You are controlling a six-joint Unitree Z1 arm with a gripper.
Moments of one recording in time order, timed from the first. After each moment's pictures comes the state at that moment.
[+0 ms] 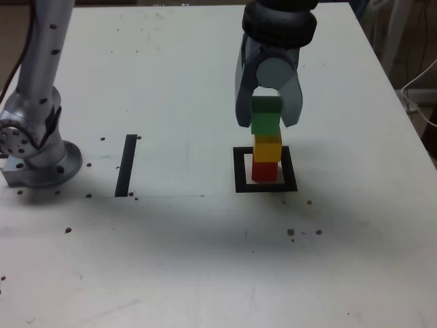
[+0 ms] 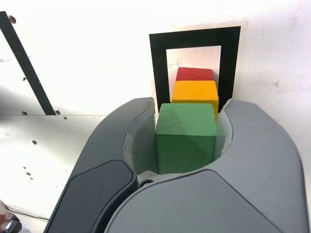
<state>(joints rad) -0.05 2.05 -1.84 1.51 0.01 -0.02</state>
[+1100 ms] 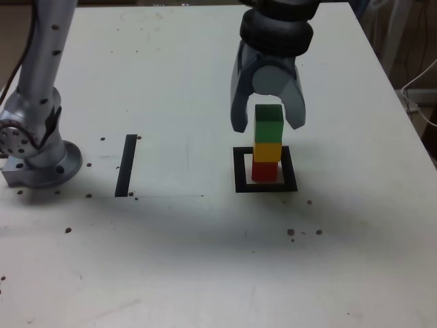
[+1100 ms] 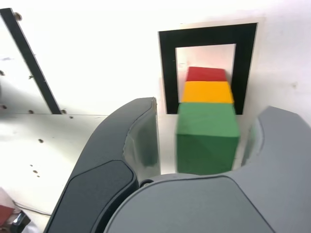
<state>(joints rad) -0.05 2.04 -1.80 1.51 0.00 -0.01</state>
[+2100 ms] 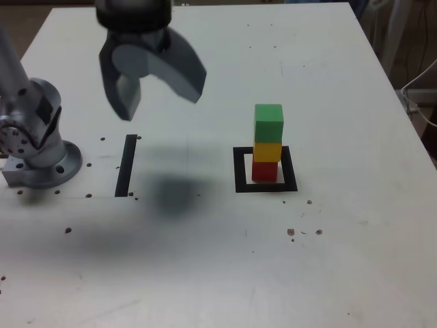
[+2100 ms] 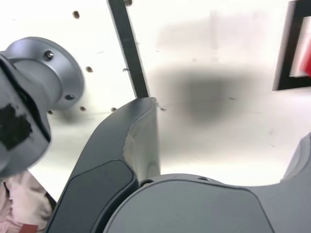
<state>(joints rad) -0.05 1.48 -1.15 1.31 -0.02 0.05</state>
